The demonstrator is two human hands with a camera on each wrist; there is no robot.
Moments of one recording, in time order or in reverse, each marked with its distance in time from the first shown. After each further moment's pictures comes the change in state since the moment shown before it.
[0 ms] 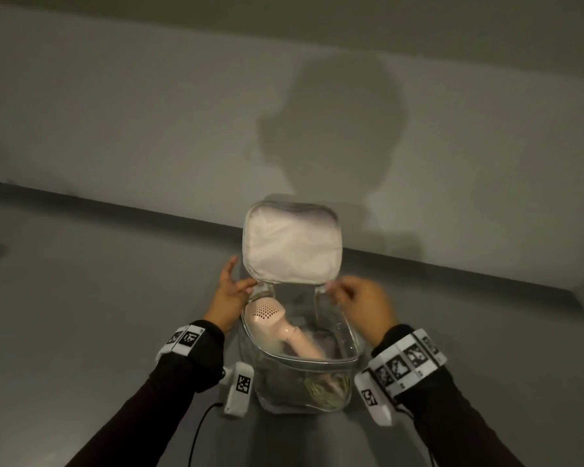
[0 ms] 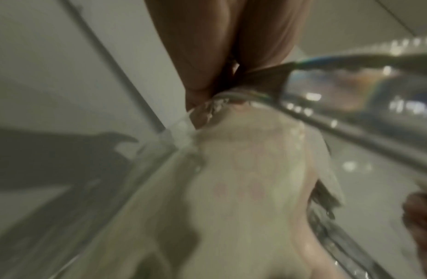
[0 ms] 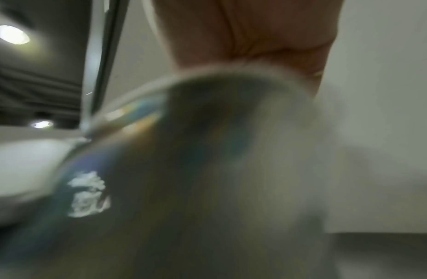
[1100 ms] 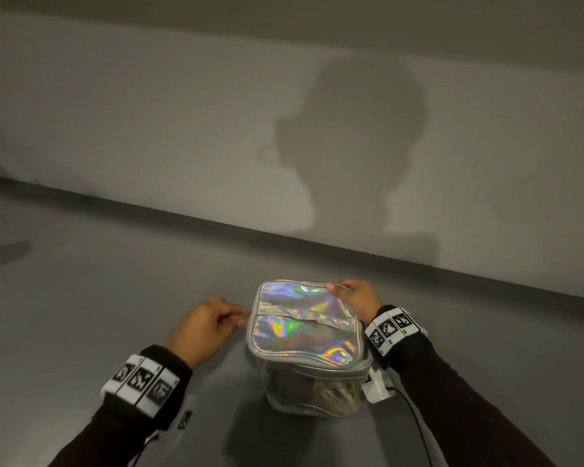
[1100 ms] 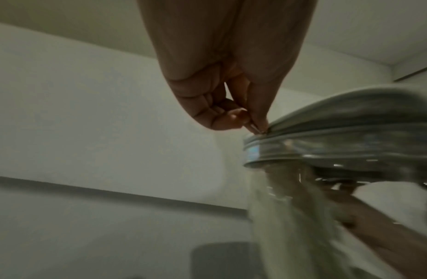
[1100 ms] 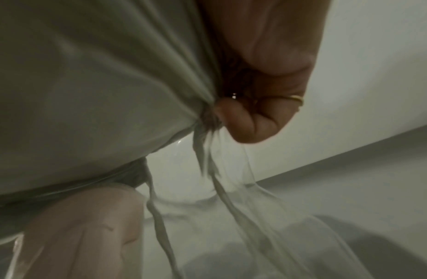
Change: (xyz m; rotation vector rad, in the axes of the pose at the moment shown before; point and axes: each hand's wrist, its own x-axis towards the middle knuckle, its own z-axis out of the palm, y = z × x) left_hand -0.063 0.023 -0.051 0.826 -0.060 0.326; right_hand 0.062 0.050 0.037 0.246 -0.123 0.194
